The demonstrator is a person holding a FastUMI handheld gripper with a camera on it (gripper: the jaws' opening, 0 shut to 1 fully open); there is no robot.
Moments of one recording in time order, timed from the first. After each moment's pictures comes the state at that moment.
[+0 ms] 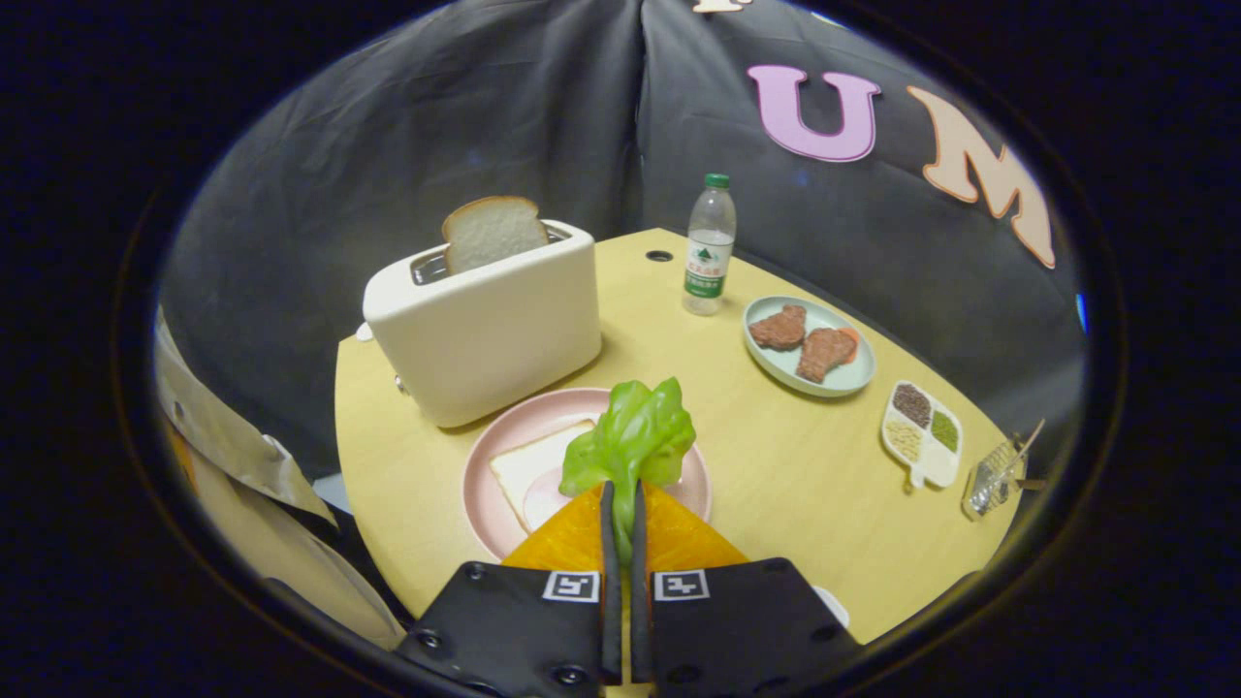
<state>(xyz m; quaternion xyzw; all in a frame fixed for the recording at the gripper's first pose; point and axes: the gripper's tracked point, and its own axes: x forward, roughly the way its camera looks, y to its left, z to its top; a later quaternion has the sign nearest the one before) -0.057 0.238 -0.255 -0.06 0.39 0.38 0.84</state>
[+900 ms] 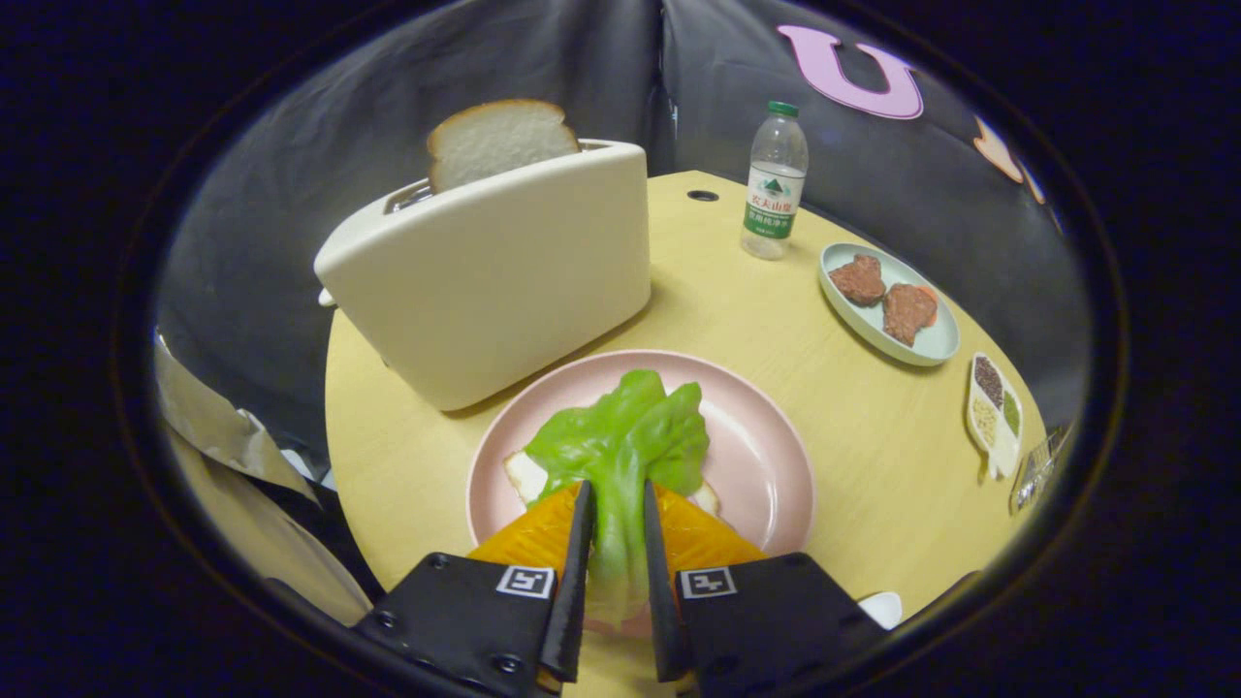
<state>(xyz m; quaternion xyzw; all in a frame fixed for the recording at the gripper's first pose) -0.074 0.288 -0.311 -0.08 0.45 0.39 0.80</state>
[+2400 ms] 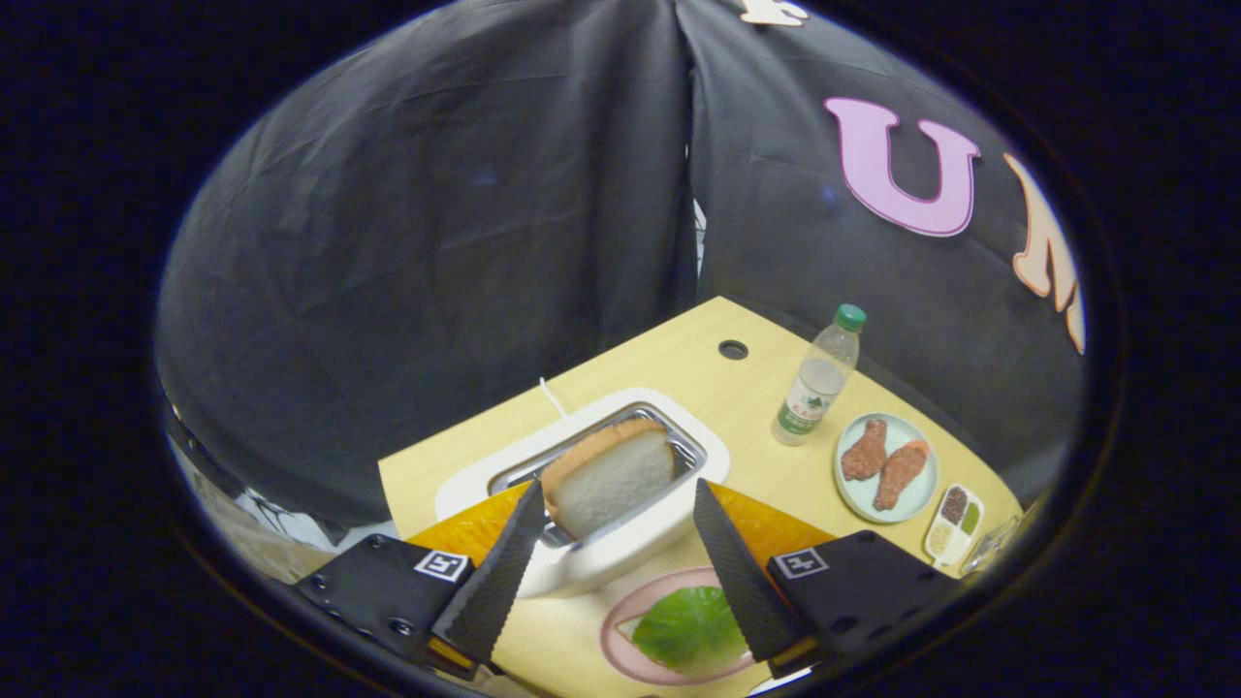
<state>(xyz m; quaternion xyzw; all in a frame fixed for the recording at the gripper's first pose) 0.011 0.430 -0.130 -0.02 0.38 0.39 0.84</state>
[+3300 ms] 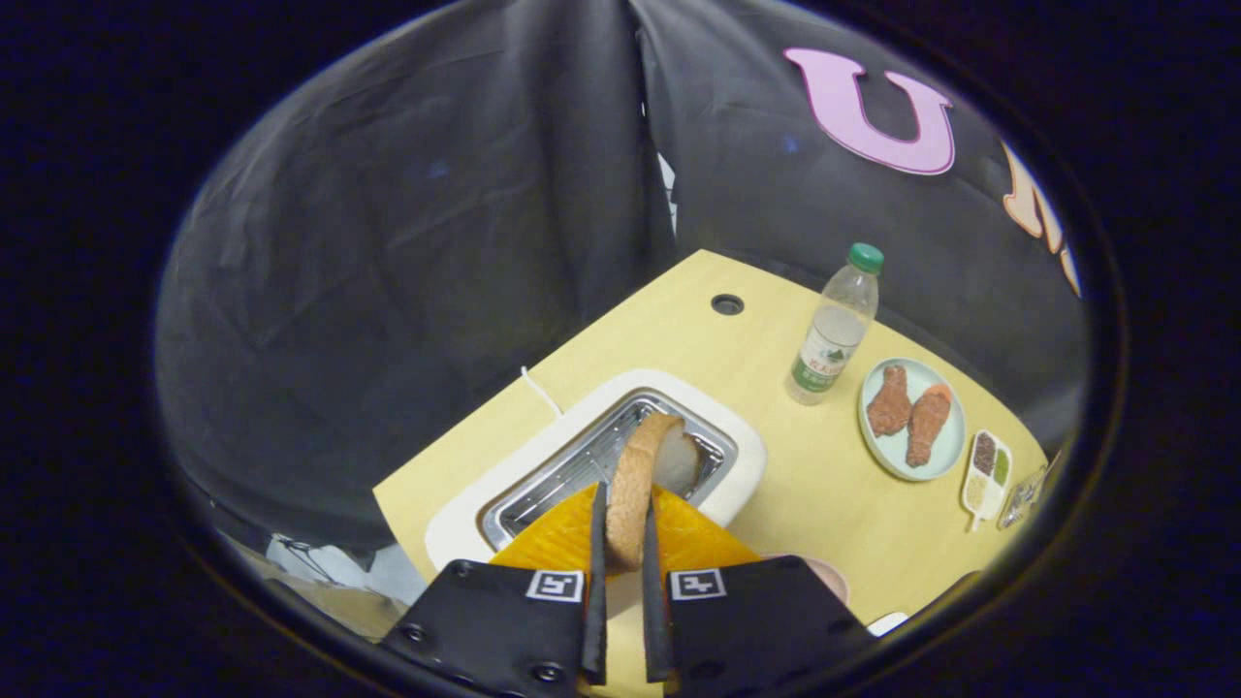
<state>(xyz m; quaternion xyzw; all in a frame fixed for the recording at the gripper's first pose) 0.011 0.451 -0.163 0.00 0.45 0.34 0.82</state>
